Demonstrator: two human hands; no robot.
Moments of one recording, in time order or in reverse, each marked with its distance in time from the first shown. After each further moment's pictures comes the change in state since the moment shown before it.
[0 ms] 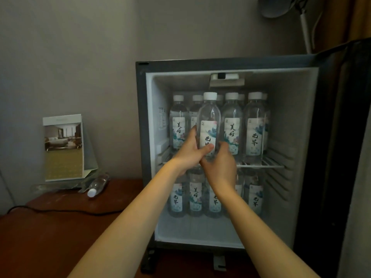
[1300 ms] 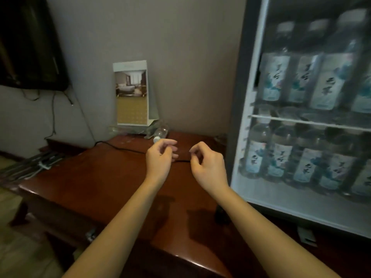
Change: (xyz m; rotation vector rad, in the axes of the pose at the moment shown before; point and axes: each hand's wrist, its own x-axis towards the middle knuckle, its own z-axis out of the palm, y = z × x) left_hand -0.159 -0.143 -0.177 0.137 0.744 -0.166; right_hand -0.135 -0.042 0.163 0.202 -0.445 -0.357
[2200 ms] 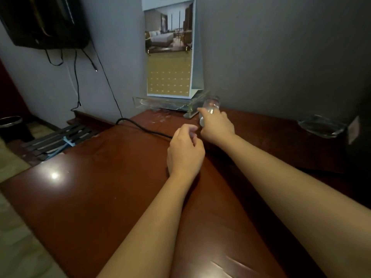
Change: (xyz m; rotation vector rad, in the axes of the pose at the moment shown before) left_hand 0.125 -0.152 -0.040 0.582 0.125 -0.030; right_hand 0.167 0.093 0.267 -0.446 -0.539 0.132
